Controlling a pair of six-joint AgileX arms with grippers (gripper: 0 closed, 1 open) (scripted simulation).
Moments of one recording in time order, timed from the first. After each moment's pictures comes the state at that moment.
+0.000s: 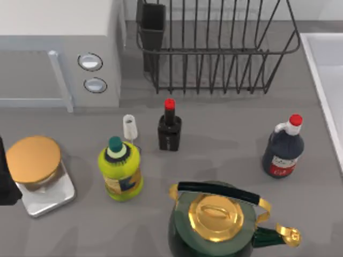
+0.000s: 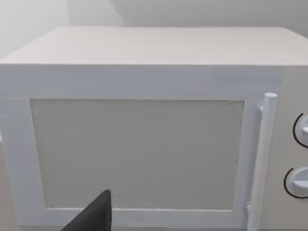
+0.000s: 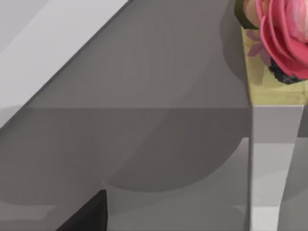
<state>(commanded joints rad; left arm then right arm) 0.00 0.00 0.00 0.00 0.00 0.00 -0.43 1.65 0.67 -0.58 0.00 0.33</state>
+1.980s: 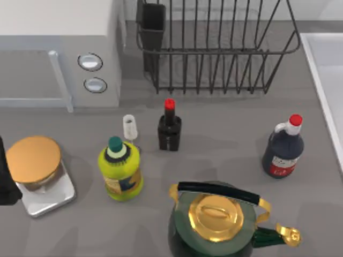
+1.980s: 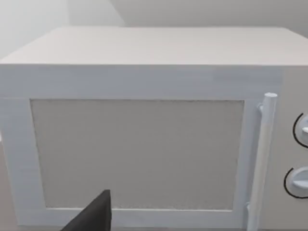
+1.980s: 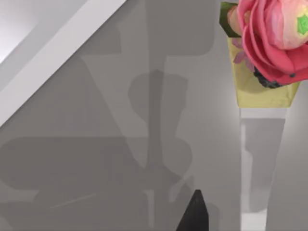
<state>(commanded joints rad) 0.00 0.00 0.00 0.00 0.00 0.00 -0.44 1.43 0.96 -1.08 0.01 0.32</state>
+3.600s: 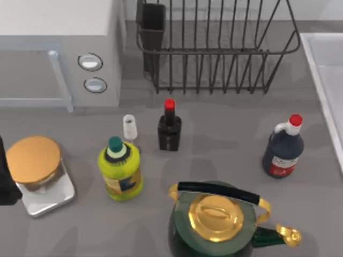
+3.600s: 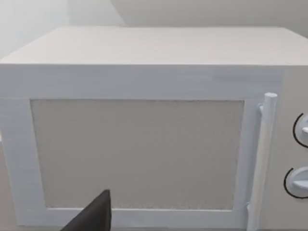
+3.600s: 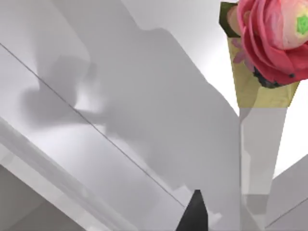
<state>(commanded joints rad) 0.00 0.00 0.00 0.00 0.00 0.00 -0.21 2.59 2.68 -1.65 0.02 0.58</state>
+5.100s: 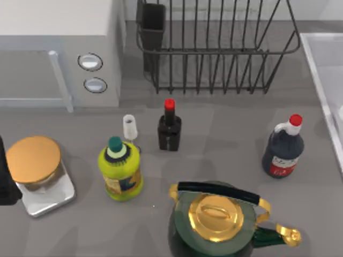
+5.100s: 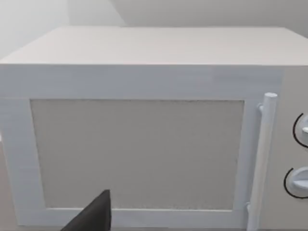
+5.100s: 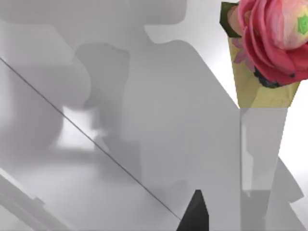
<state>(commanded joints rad) 0.00 0.00 0.00 0.00 0.00 0.00 -0.16 2.60 2.45 -1.40 0.02 0.61</state>
